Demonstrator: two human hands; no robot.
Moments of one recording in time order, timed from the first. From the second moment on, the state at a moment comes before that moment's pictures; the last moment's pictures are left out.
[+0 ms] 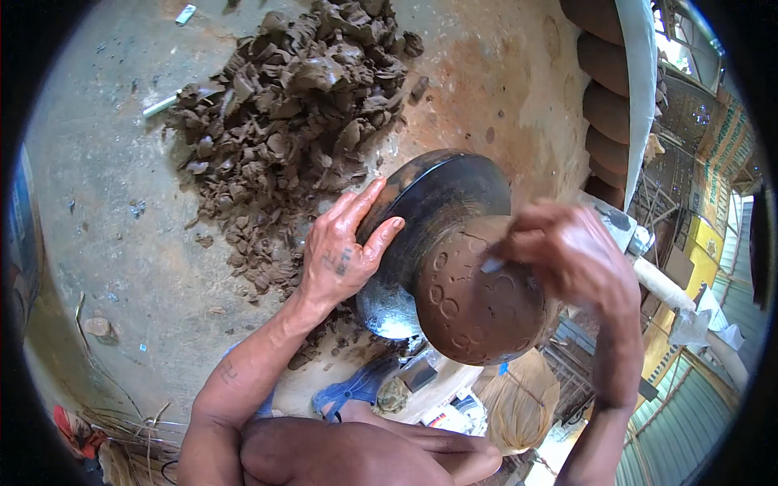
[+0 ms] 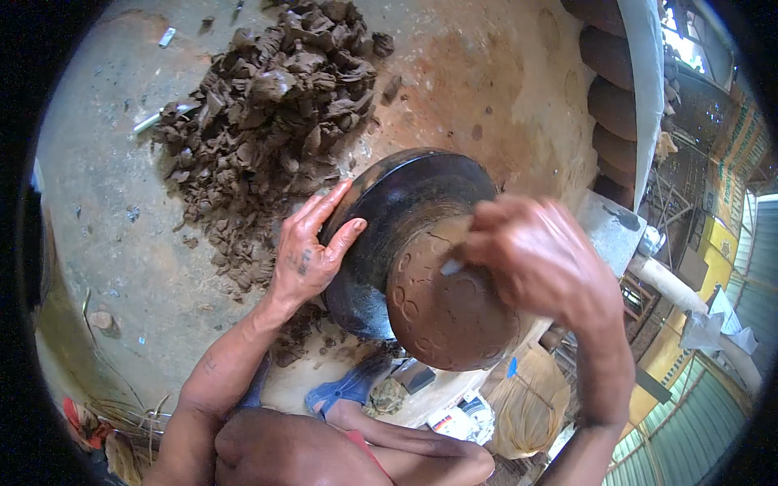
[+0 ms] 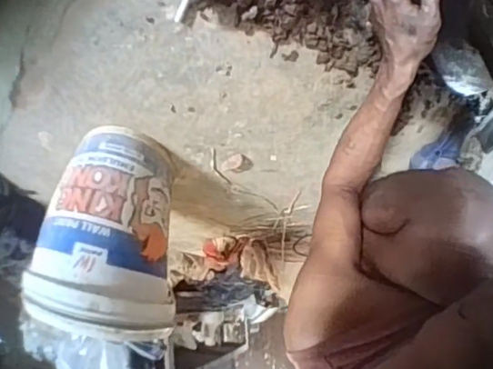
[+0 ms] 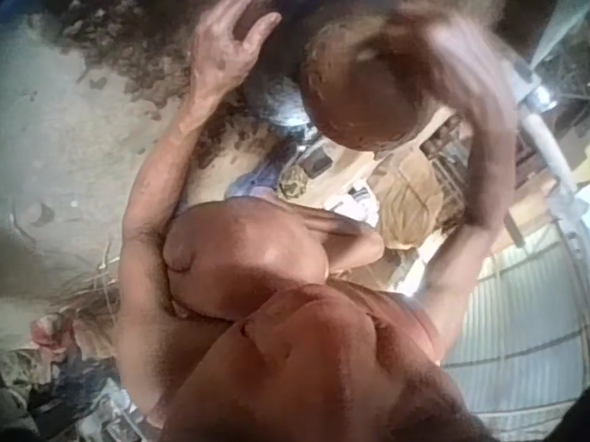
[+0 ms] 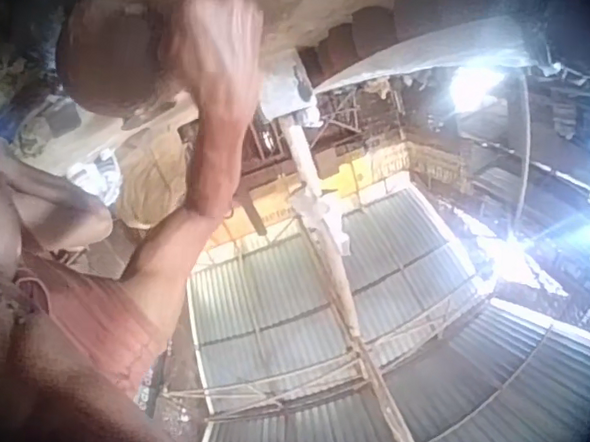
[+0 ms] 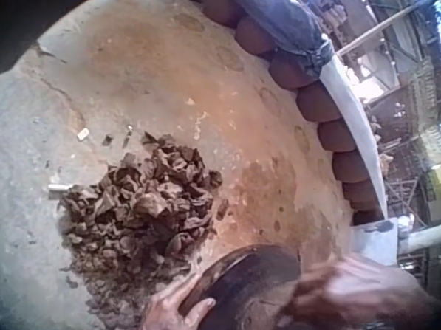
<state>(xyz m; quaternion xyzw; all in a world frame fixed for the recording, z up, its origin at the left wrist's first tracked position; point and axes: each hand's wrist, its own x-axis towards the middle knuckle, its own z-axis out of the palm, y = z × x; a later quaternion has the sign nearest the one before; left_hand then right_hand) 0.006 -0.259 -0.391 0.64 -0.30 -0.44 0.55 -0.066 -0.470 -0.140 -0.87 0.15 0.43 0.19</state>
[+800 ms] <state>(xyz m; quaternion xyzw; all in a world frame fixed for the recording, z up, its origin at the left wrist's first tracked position) 0.015 -0.286 -0.392 0.62 -0.33 -0.47 0.54 -0.030 -0.473 -0.190 -0.81 0.14 0.55 0.15</state>
